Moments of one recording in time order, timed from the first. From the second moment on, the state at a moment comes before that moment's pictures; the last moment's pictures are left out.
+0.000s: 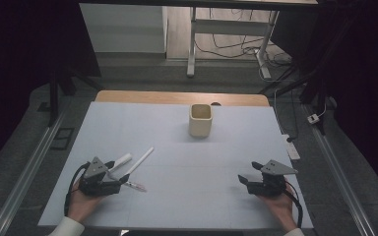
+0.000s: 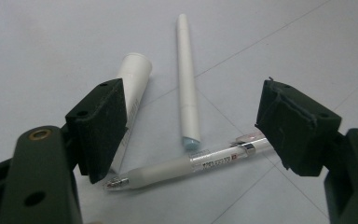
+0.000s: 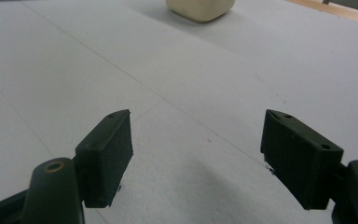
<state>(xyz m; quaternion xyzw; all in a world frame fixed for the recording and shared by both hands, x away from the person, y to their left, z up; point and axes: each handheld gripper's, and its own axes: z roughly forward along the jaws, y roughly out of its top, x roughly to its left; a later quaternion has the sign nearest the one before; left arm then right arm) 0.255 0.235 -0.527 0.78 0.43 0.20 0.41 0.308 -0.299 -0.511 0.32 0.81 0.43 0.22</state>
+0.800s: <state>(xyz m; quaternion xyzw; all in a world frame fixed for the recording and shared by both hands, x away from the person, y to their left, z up) 0.257 0.231 -0.531 0.79 0.42 0.20 0.39 0.331 -0.283 -0.515 0.34 0.81 0.42 0.21</state>
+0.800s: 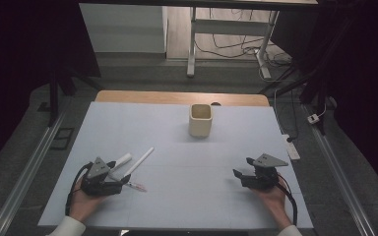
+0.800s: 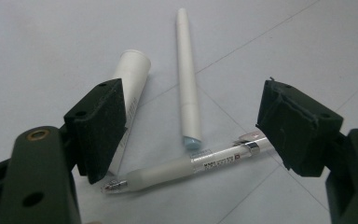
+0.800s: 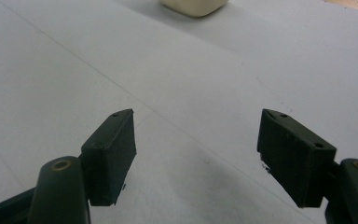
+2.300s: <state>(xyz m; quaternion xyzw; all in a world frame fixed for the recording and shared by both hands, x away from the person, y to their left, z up) 0.256 0.230 -0.532 0.79 0.42 0.20 0.39 0.407 -0.224 -0.495 0.33 0.82 0.41 0.22</state>
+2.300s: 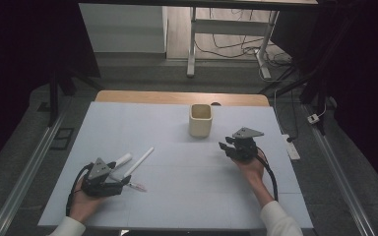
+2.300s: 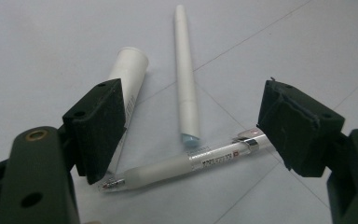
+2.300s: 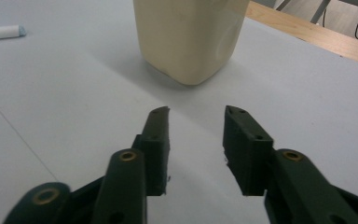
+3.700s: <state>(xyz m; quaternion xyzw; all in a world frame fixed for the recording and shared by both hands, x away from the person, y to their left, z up) 0.255 0.228 -0.535 0.80 0.42 0.21 0.38 0.468 -0.200 -0.504 0.37 0.80 0.40 0.24</state>
